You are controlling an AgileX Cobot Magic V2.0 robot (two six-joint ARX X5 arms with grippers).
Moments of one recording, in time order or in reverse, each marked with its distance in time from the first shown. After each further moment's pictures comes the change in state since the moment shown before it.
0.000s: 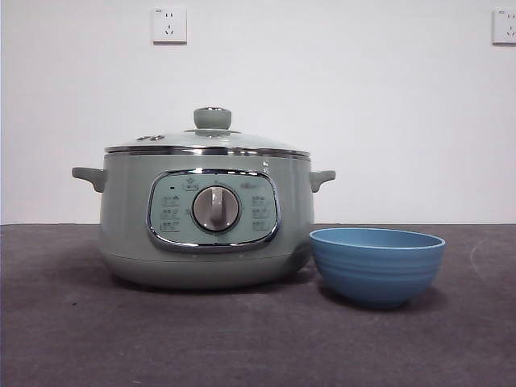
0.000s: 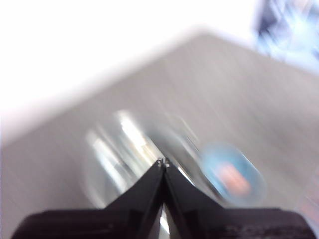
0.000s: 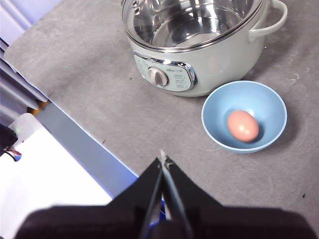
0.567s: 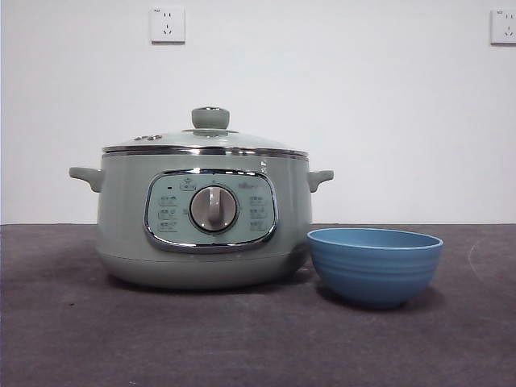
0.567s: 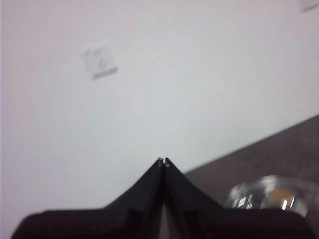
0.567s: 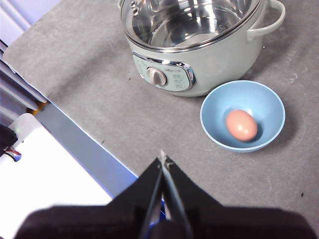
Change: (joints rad) left arm 0.349 -0.480 -0.755 0.731 -0.045 0.063; right arm 0.000 0.000 0.000 0.000 0.000 0.000
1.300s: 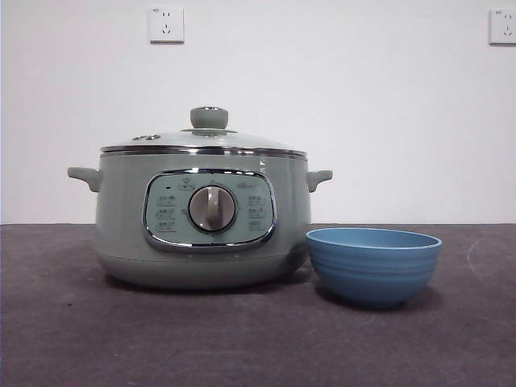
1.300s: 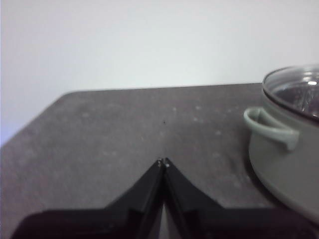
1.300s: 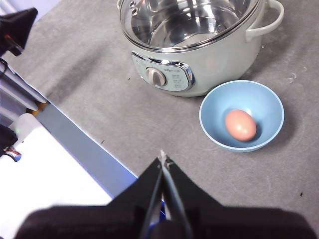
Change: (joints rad) left arm 0.075 -0.550 -0.920 0.225 -0.225 -0.239; right arm 0.000 0.000 0.000 0.000 0.000 0.000
